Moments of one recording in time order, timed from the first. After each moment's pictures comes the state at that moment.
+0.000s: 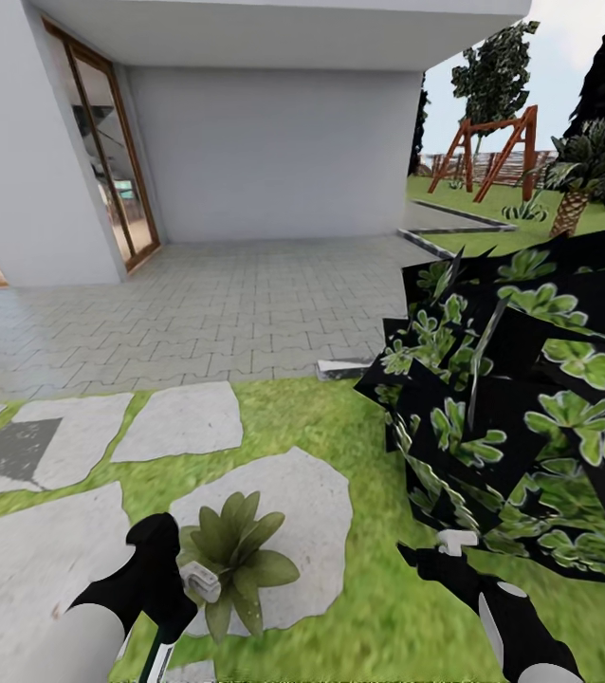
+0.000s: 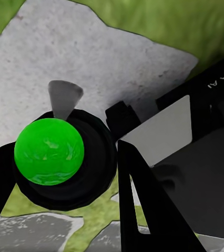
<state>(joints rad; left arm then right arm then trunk) -0.60 0.01 0.01 -0.73 -1.28 0.97 -1.31 -0.50 -0.01 -0.56 -0.60 0.32 0.08 0.56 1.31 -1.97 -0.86</state>
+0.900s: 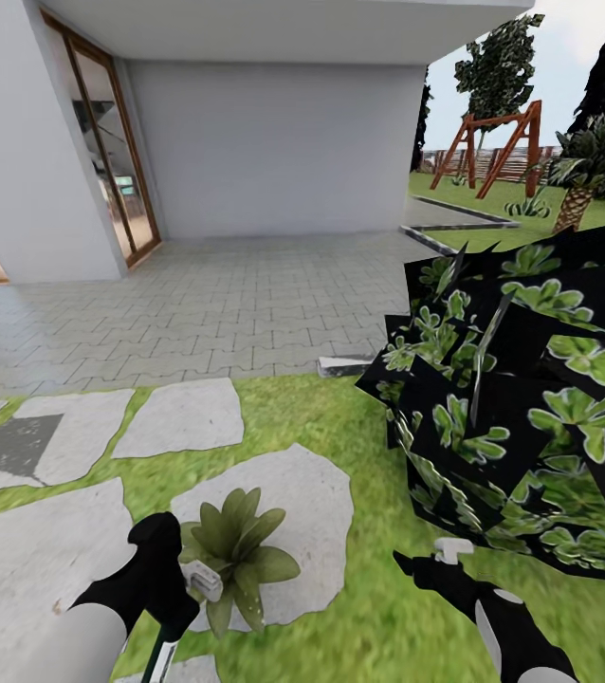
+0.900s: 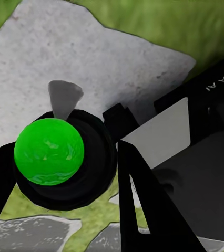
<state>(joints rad) -0.60 0.00 0.01 -0.74 -1.27 0.97 -1.31 -0.50 -0.01 -0.55 -0.55 0.32 0.08 0.56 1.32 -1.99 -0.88</state>
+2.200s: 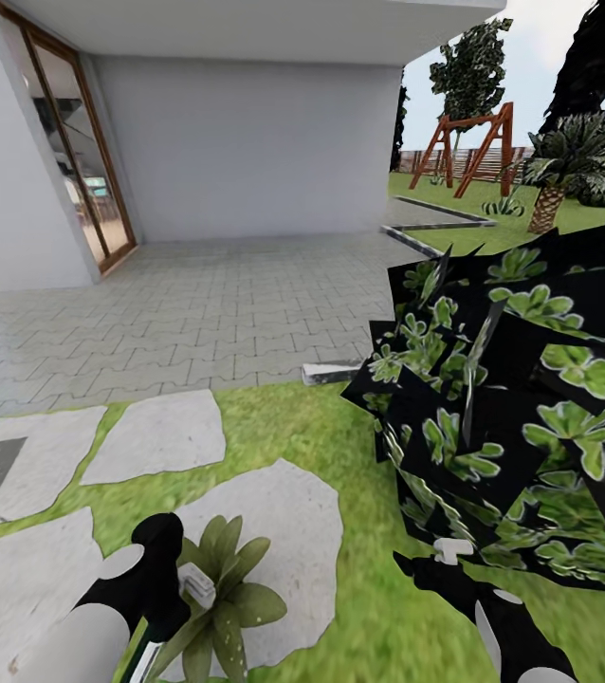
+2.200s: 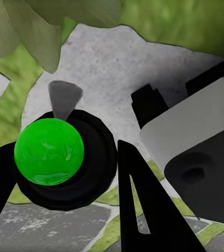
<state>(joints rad) -0.60 -0.01 0.01 -0.74 -1.42 0.97 -1.31 -0.50 -0.01 -0.55 -0.55 0.32 0.08 0.56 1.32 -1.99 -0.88</state>
